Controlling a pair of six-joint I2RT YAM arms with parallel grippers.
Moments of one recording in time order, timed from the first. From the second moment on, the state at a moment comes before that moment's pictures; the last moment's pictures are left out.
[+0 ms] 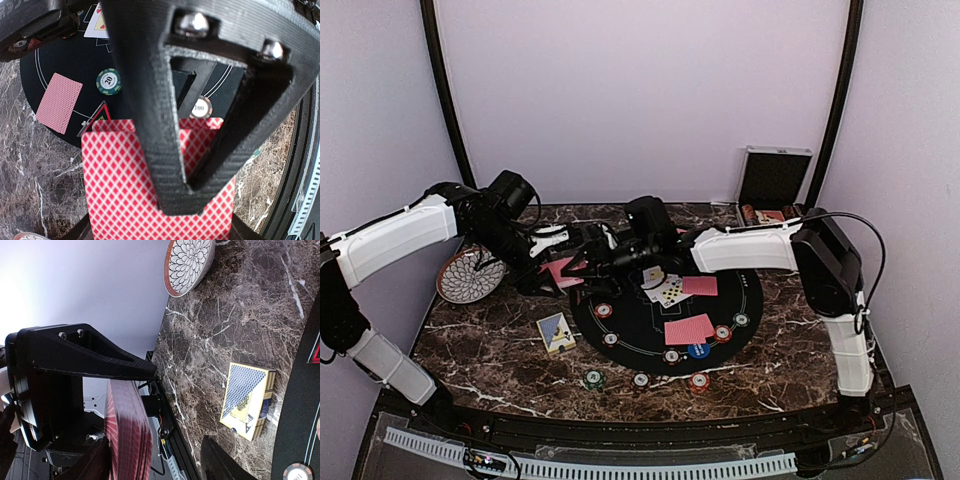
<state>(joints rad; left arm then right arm) -0.53 1.46 1.28 -0.96 0.32 0.64 0.92 2.17 1.64 0.10 -0.78 1.04</state>
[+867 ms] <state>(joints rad) -0.52 1.46 1.28 -0.96 0.32 0.64 0.88 2.11 1.62 -0.01 -0.78 1.01</state>
